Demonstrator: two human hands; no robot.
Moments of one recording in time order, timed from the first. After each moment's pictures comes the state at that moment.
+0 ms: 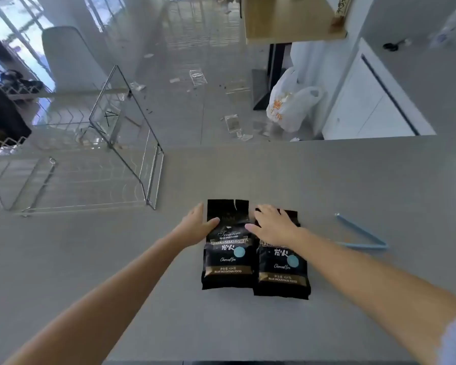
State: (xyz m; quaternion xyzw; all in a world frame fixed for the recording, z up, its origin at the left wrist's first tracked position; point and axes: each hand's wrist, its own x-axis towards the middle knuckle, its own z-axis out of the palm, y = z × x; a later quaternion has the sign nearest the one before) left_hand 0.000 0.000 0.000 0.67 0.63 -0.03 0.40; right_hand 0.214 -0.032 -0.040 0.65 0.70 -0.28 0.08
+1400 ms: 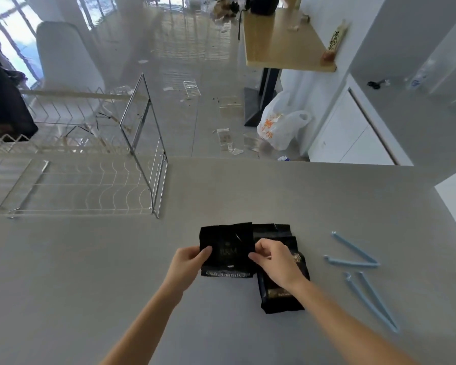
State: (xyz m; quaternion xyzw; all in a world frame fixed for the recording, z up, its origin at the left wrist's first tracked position) left_hand -0.054 -0.060 0.007 0.50 0.59 0.26 0.58; right_hand 0.159 -0.096 0.016 0.68 0.56 -0.39 -0.27
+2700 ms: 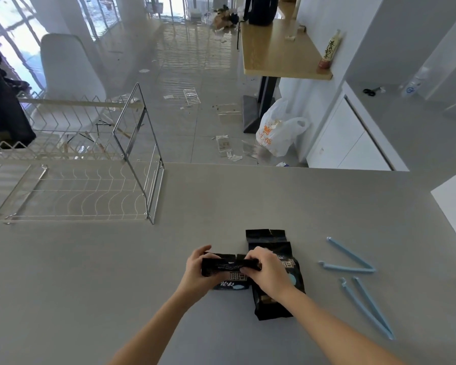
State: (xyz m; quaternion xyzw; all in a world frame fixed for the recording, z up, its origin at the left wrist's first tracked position) left_hand -0.024 -0.068 -0.040 0.60 0.55 0.25 0.53; right_hand 0.172 -0.097 -0.030 0.68 0.63 -0.30 -0.22
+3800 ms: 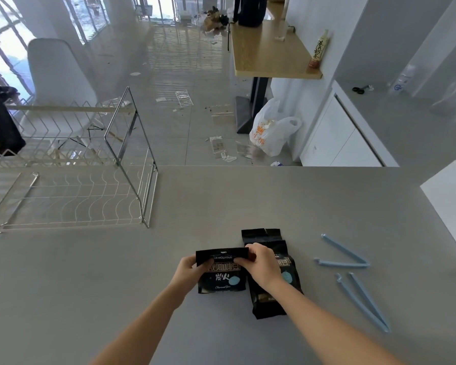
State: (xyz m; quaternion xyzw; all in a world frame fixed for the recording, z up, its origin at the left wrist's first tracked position) left_hand -0.029 -0.050 -0.049 0.45 0.56 0.26 0.65; right_hand 0.168 -0.081 -0.047 0.71 0.57 -0.32 -0.26
